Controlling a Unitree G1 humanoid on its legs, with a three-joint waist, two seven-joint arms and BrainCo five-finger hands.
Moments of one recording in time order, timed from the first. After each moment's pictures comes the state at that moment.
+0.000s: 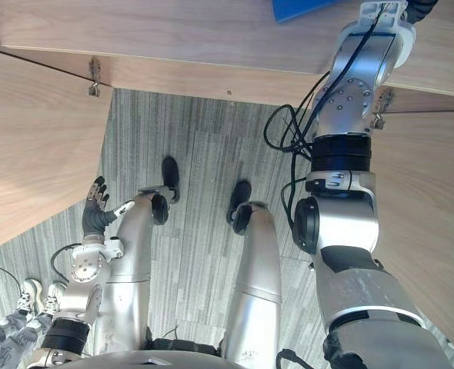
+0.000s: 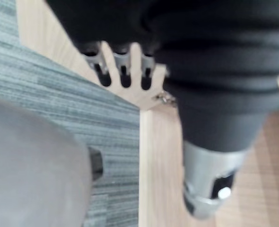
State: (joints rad) left arm -0.04 0.06 -0.02 0.21 -0.08 -0.21 0.26; right arm -1.22 -0.46 -0.19 0.49 1.18 -0.37 -0.36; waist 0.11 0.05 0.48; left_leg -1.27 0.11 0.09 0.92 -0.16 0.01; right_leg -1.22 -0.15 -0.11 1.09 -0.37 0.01
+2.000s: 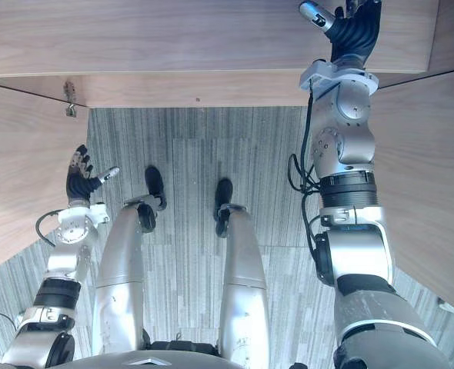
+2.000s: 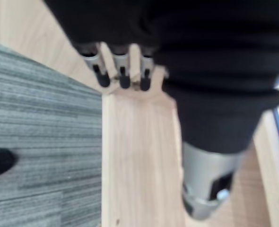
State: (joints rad) left arm -0.32 0.15 0.09 0.29 -0.12 -0.09 0.25; right arm -0.96 -0.60 -0.01 0.32 0.54 -0.06 -0.29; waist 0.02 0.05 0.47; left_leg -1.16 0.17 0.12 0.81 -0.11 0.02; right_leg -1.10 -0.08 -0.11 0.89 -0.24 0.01
